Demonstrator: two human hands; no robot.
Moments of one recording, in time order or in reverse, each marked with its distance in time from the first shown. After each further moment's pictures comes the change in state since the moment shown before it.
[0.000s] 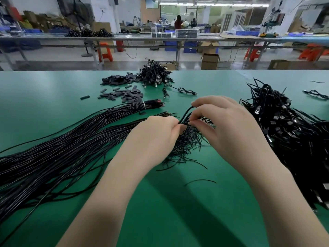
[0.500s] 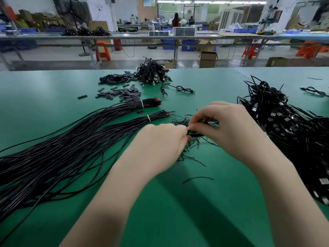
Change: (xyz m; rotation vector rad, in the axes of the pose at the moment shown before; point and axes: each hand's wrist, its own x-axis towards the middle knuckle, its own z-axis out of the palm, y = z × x) left_hand -0.002 0.010 0.011 0.332 -0.117 0.189; right_hand -0.001 0.015 -0.003 0.252 -0.190 0.164
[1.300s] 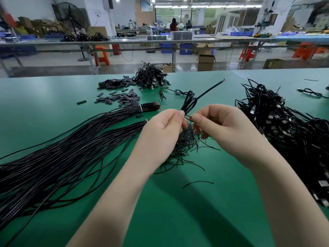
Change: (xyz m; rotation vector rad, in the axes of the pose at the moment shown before) left_hand 0.004 0.003 0.001 -1.134 0.277 -0.265; right_hand 0.002 0.000 0.005 0.613 0.017 0.238
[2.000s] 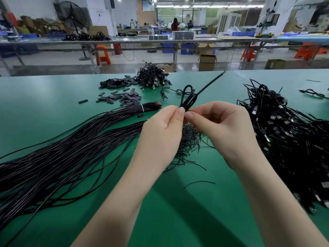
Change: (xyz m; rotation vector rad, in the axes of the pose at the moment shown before) left_hand -0.007 0.012 -0.002 0.102 0.082 0.091; right_hand 0.000 -0.004 0.019 0.159 0.225 -0.066
